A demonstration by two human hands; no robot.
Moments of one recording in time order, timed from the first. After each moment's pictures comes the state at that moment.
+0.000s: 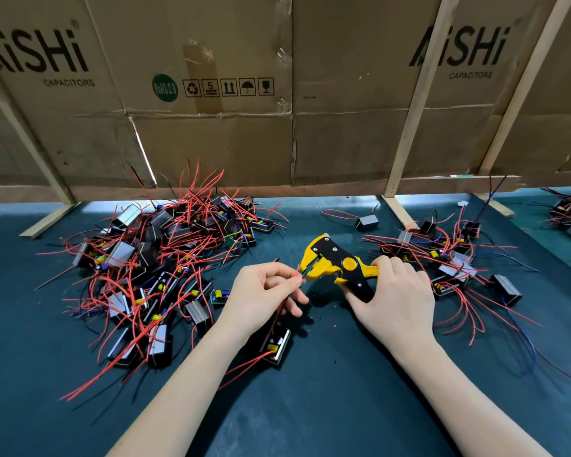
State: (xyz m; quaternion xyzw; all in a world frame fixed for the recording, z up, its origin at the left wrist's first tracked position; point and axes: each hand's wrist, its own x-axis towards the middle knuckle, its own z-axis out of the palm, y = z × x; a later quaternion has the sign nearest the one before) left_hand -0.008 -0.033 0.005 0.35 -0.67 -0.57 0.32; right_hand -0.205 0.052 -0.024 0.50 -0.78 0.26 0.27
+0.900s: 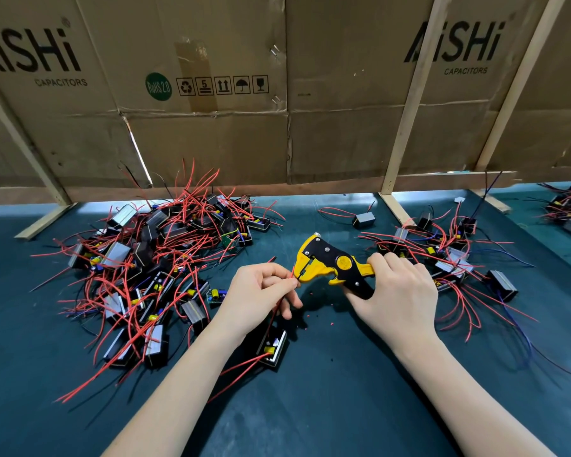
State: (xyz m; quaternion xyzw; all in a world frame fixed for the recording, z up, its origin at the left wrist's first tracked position) left_hand -0.008 -0.029 0.010 0.36 -0.68 -0.56 0.30; right_hand -0.210 0.056 -0.021 0.53 -0.74 0.28 0.32
